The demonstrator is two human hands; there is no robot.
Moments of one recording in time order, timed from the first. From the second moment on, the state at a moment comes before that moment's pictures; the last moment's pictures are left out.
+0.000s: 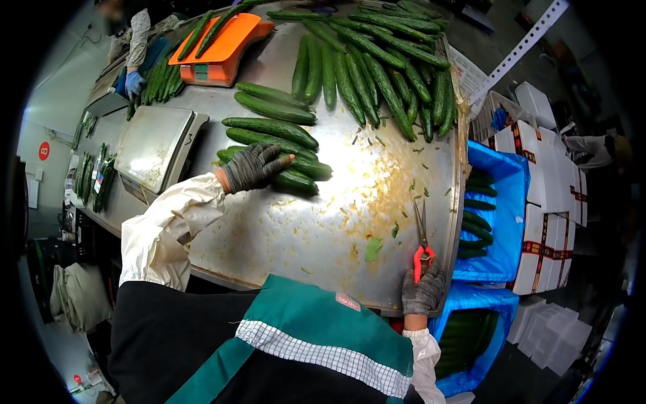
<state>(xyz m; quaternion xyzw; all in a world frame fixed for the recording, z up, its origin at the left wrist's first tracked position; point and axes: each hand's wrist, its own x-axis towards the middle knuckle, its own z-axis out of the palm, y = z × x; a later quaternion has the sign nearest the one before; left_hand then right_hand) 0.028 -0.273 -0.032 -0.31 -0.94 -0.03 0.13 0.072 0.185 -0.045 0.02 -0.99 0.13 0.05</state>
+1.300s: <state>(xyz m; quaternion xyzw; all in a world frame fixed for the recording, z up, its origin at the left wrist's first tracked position) -0.086 -0.347 -0.037 -0.17 -0.98 0.09 0.02 0.080 0.181 -0.011 -0.08 -0.99 0.12 -0.07</state>
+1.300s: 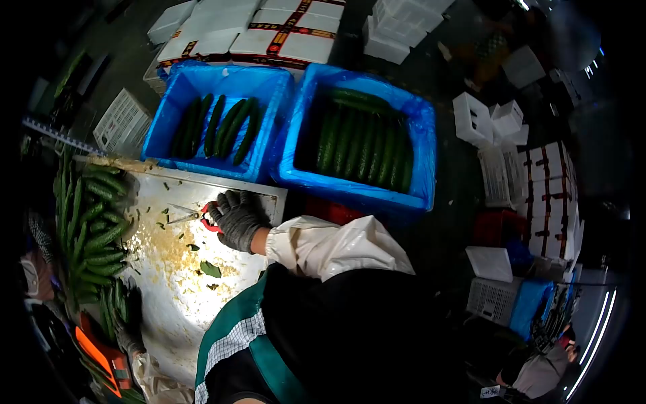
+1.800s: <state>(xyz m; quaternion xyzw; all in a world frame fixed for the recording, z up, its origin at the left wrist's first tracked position) -0.098 -0.267 -0.027 0.00 -0.97 0.22 -0.07 0.222 0.412 -0.086 -0.49 -0.83 0.09 0.27</state>
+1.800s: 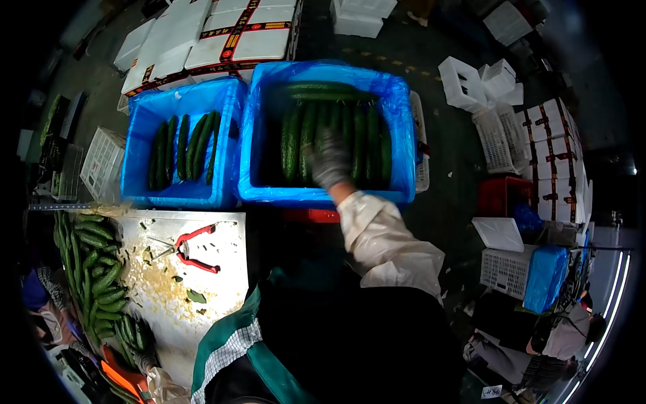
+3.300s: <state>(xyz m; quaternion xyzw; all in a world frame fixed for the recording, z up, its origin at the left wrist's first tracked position) 0.073 0.493 -0.110 -0.37 -0.89 -0.05 -0.25 0.299 0.637 -0.156 -0.46 -0.31 0.82 0.15</state>
